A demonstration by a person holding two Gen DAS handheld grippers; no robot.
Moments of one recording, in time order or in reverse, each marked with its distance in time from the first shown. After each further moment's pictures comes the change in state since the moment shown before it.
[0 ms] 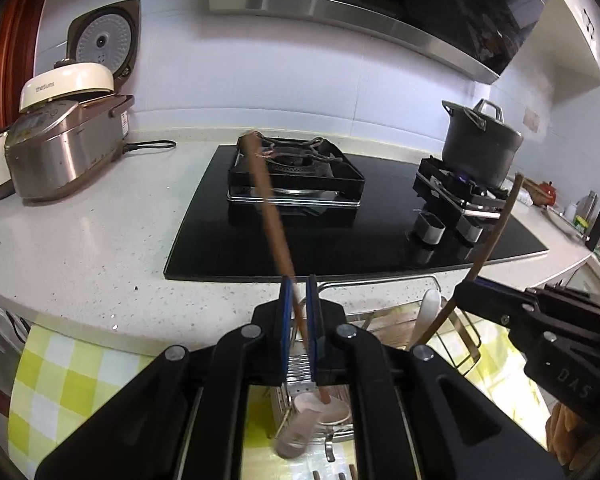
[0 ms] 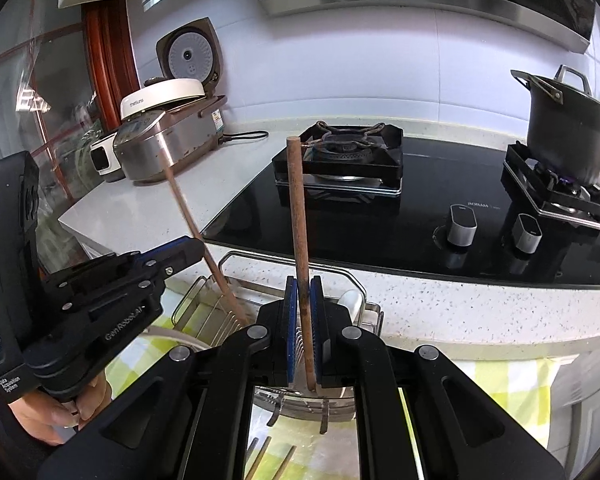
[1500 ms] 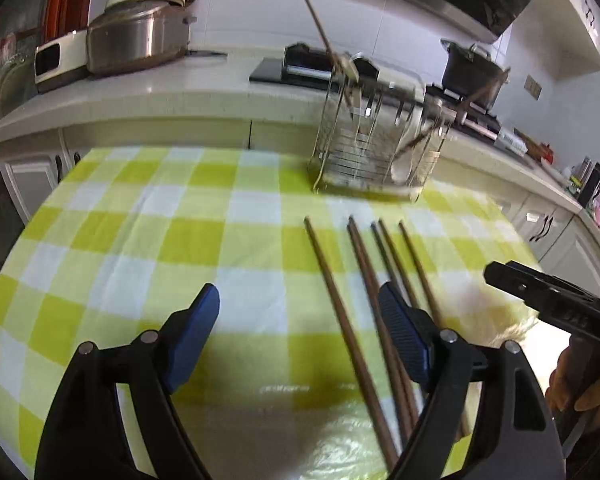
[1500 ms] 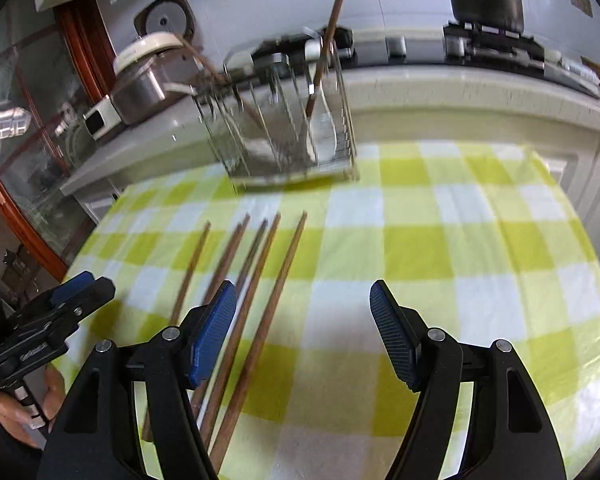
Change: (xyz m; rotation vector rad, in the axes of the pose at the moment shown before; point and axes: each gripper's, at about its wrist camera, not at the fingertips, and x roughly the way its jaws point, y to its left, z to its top) left arm -0.136 0.038 -0.227 -0.067 0.168 0.039; right arm -0.064 0.018 -0.219 0.182 0.128 -0.035
